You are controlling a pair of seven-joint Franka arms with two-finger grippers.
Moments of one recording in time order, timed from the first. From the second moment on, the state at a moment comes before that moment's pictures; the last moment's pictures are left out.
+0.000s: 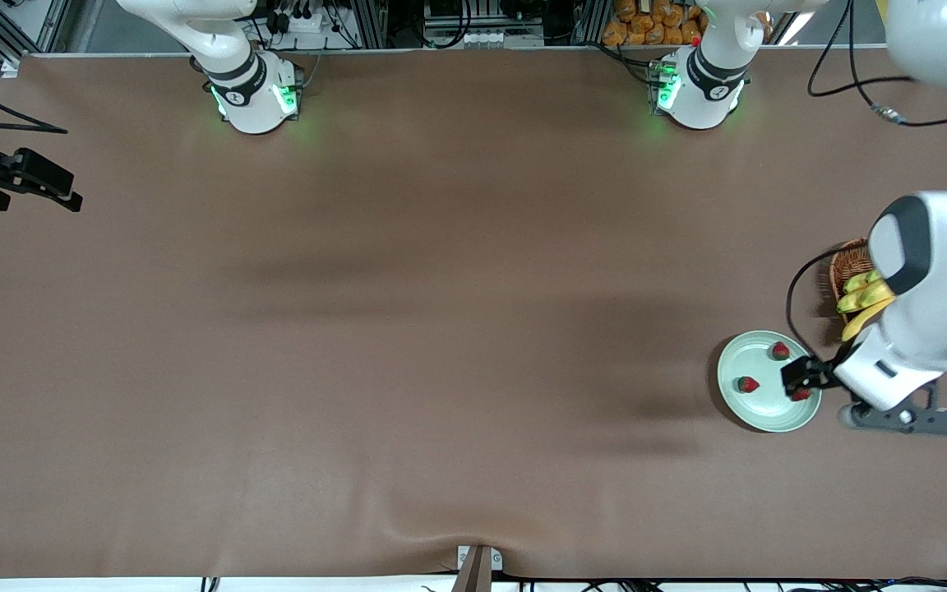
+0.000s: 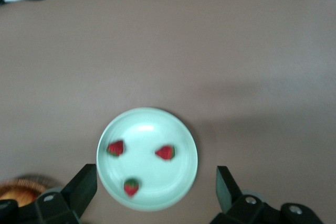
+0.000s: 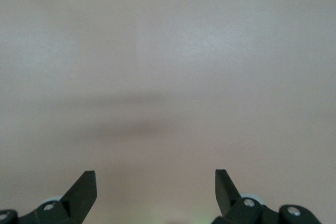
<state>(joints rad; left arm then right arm) -0.02 0.42 -0.03 -1.46 0.05 2.00 0.02 -0.04 -0.03 0.01 -1.55 0.02 1.48 0.02</state>
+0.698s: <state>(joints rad) -0.06 0.16 0.05 -1.54 0.03 1.66 0.05 -0.04 -0.03 0.01 -1.55 0.02 1.48 0.02</state>
